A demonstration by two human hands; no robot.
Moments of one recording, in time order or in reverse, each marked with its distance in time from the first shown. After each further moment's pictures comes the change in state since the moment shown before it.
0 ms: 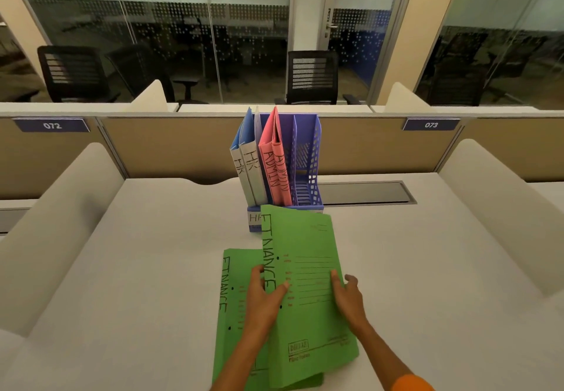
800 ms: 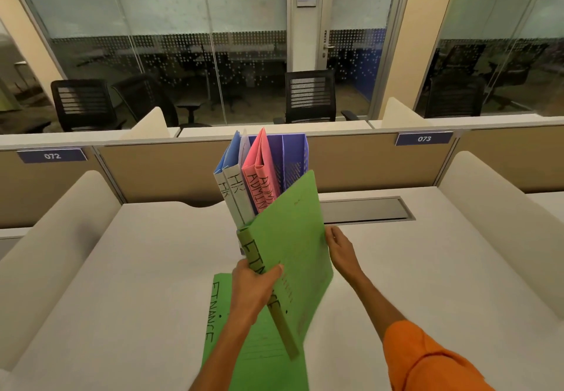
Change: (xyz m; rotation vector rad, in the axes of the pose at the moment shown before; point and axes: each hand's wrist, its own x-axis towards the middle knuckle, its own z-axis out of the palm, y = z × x) left_hand 0.011 0.097 0.018 0.008 0.098 0.109; right_hand 0.063 -0.119 -0.054 0.063 -0.044 -0.521
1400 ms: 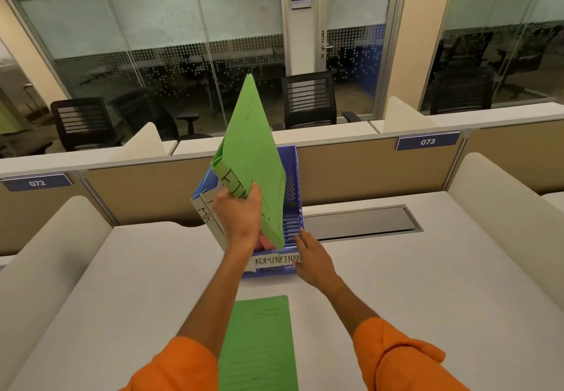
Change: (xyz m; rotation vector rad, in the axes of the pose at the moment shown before) left_hand 0.116 0.132 0.061 -0.055 0.415 0.519; right_hand 0.077 0.014 0.035 -0.807 -0.203 -0.350
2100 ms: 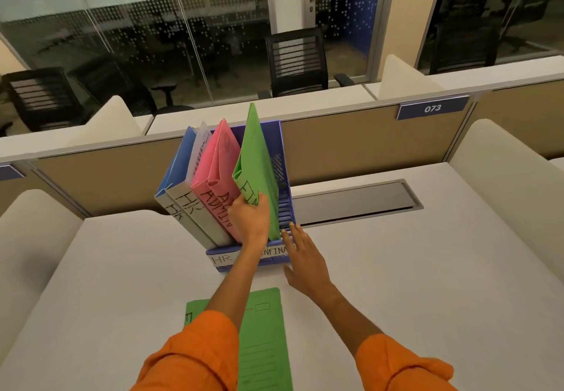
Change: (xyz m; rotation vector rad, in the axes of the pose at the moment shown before) left_hand 0.003 -0.131 0.090 0.157 -0.060 -0.199; right_hand 0.004 0.025 0.064 0.018 0.029 0.010
